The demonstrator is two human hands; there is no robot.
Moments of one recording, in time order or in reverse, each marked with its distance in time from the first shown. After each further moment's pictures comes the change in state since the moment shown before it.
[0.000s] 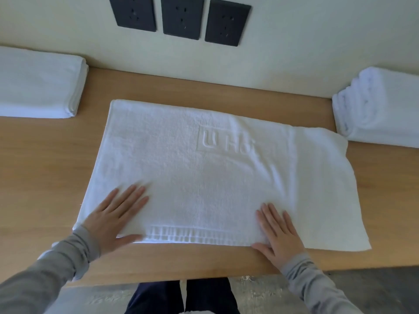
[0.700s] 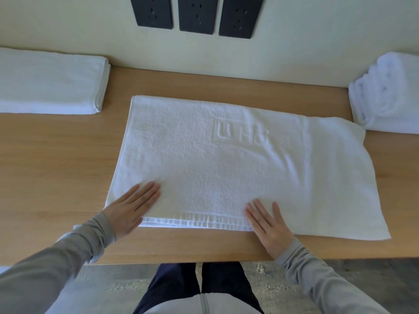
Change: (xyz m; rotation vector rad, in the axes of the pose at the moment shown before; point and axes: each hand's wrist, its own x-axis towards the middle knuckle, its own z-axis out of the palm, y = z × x) left_hand -0.017 -0.010 -0.006 0.134 0.098 0.152; right_hand 0.017 -0.052 0.008 -0.197 0.501 -0.268
